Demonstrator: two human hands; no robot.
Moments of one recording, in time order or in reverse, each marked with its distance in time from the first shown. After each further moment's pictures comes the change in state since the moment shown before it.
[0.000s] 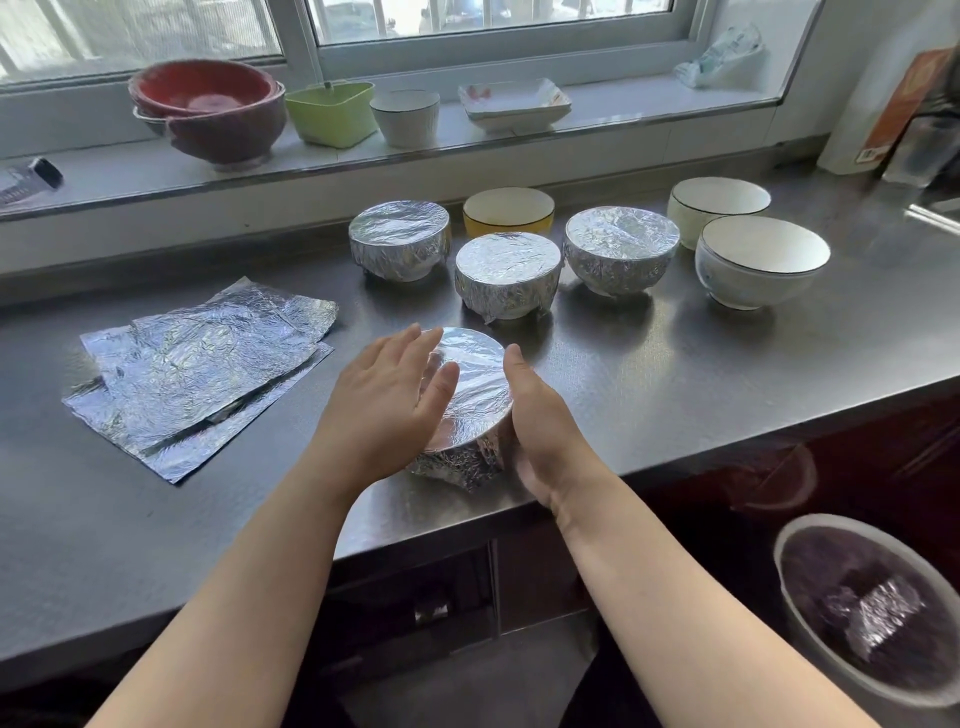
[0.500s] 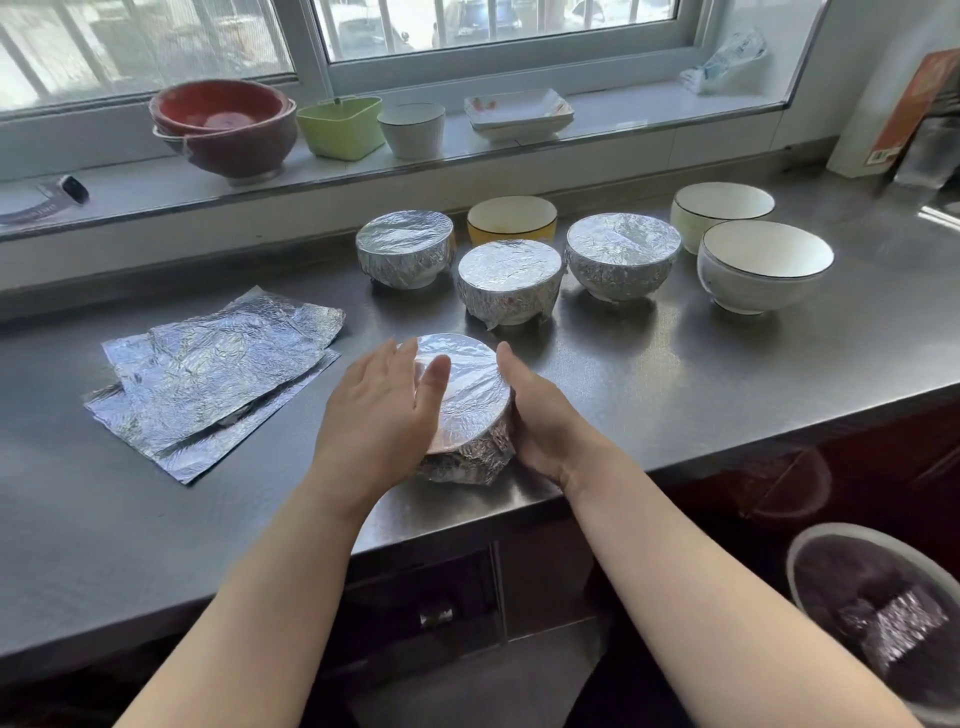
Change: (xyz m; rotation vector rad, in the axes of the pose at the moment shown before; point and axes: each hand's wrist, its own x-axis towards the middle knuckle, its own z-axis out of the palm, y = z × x) left_hand -0.011 0.017 -0.006 0.000 -0.035 -0.201; right_hand 0.015 -0.012 -0.012 0.021 -0.147 0.141
